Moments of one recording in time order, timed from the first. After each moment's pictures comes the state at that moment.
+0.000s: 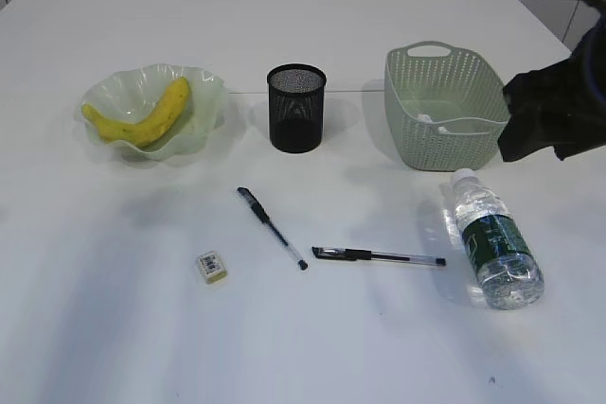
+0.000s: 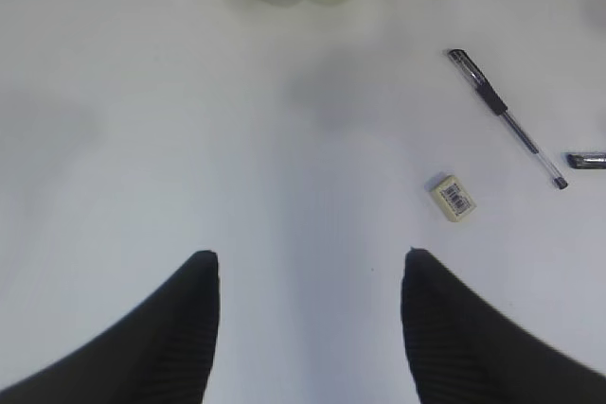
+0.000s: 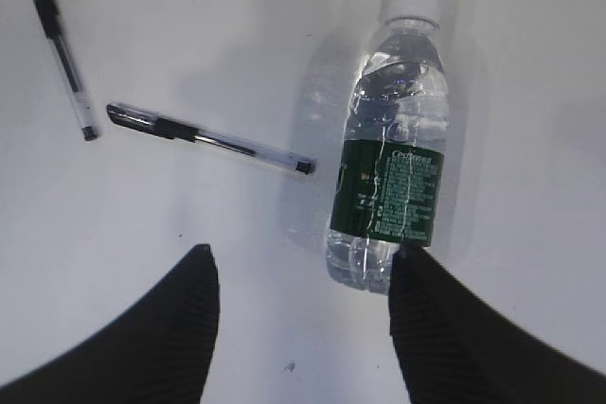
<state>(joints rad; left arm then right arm) -0.05 1.30 -1.15 -0.23 0.98 0.04 0.20 1.40 -1.14 0.11 0.96 0.02</state>
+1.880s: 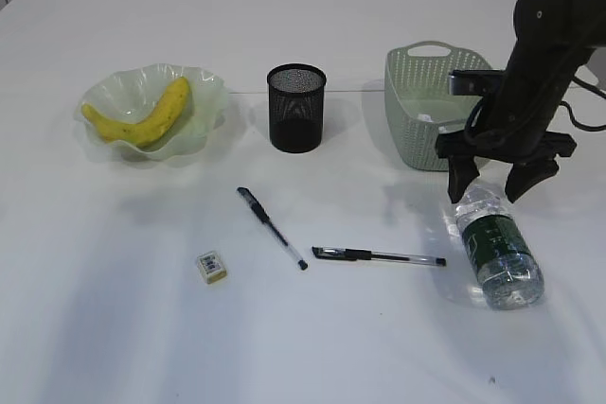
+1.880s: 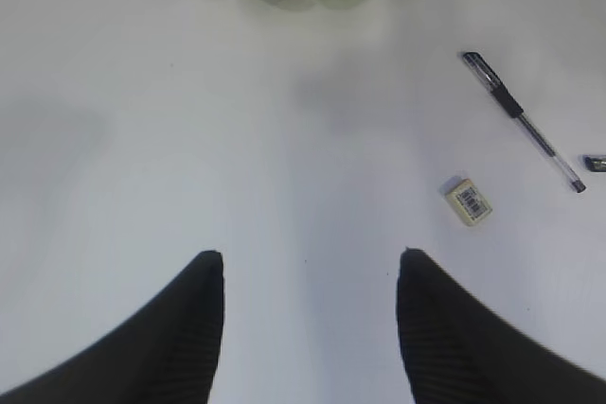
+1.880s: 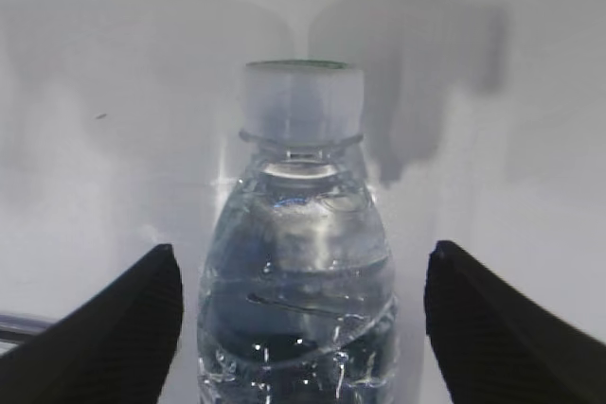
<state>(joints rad) -0.05 1.30 -1.15 -0.20 0.98 0.04 0.10 2.11 -1.58 0.04 1.06 0.07</state>
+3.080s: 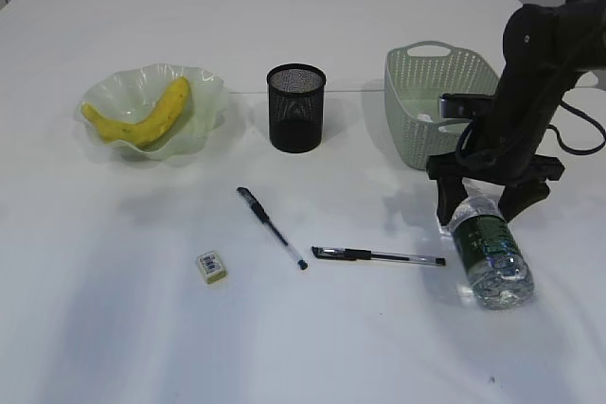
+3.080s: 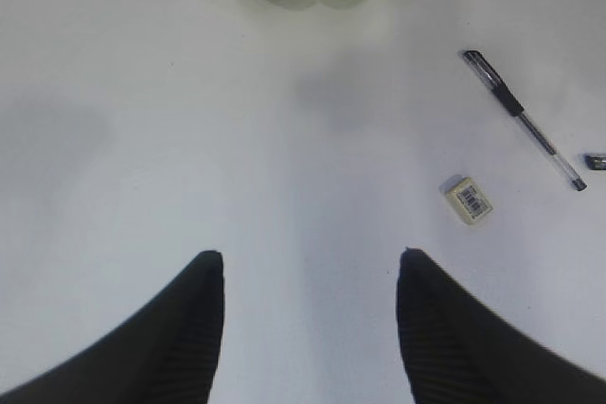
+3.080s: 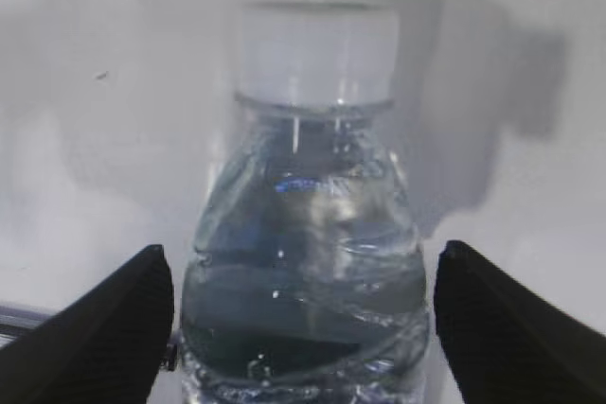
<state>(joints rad) -0.05 1.30 -1.15 -0.20 0.98 0.04 0.12 2.14 -1.53 0.08 1.04 0.04</state>
